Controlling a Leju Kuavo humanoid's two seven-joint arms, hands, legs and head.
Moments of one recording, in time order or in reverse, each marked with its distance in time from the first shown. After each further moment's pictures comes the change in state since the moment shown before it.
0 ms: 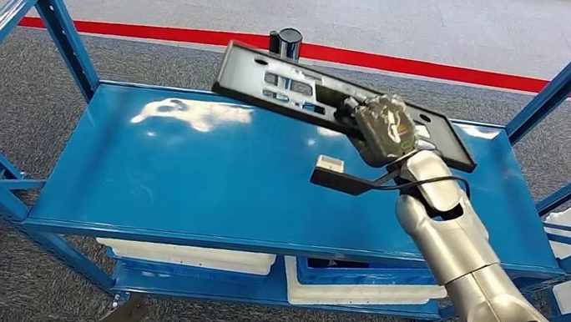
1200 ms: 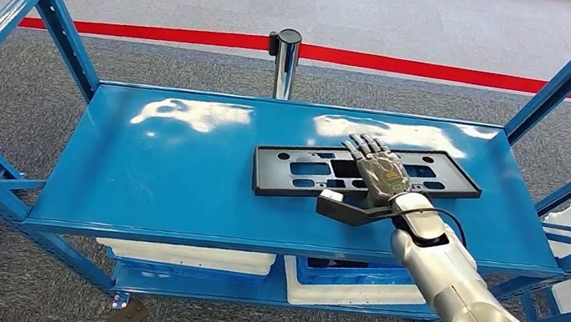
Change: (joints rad) left arm 0.011 -0.004 0.000 0.000 0.027 -0.051 0.155; right arm 0.054 0.037 0.061 0.419 0.048 0.000 0.101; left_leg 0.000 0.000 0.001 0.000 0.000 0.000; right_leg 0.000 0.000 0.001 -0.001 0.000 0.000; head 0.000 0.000
